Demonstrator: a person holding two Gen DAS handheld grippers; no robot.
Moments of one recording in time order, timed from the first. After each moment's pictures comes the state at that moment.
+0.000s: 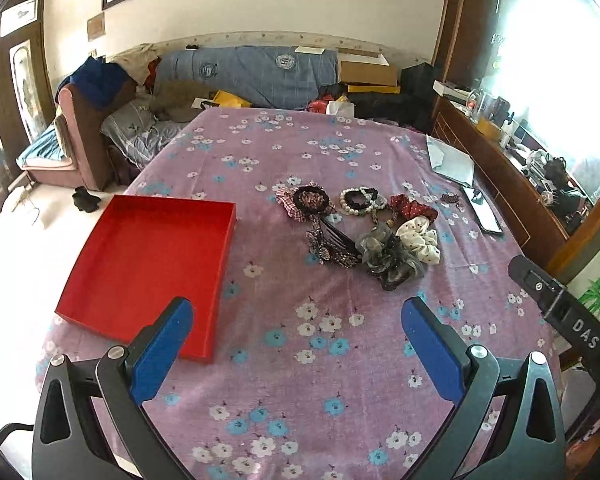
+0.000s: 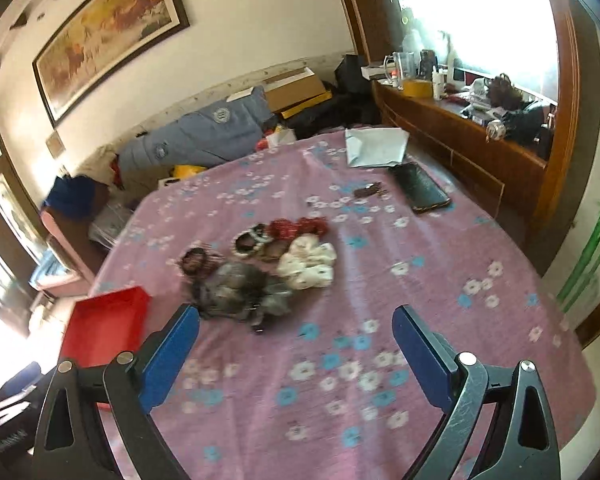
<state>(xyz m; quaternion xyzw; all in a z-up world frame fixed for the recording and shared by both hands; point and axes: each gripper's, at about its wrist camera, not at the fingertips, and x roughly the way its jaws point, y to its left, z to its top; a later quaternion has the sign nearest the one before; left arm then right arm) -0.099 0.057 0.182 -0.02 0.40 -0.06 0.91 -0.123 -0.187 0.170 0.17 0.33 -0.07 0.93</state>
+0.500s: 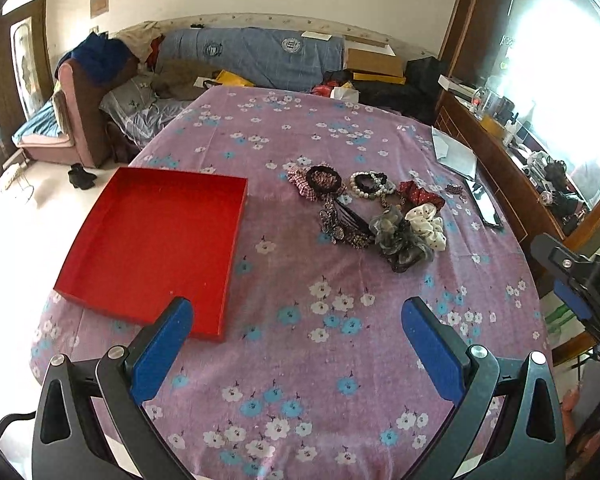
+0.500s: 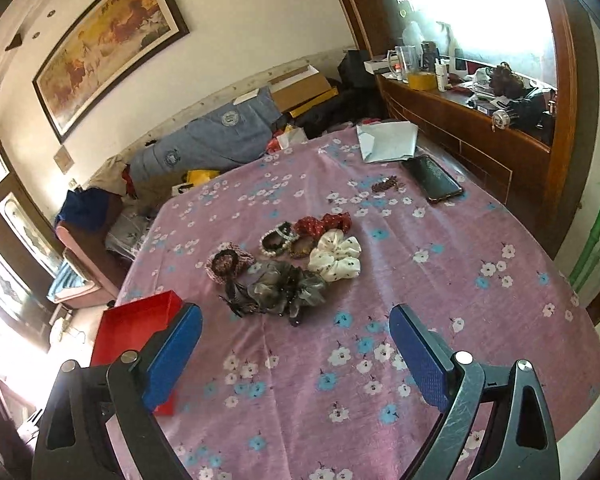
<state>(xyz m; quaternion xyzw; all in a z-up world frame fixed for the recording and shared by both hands) -0.105 0.081 0.168 -0.05 0.43 -0.06 0.90 -0.131 -0.168 0.188 0.20 0.34 -0.06 0.92</state>
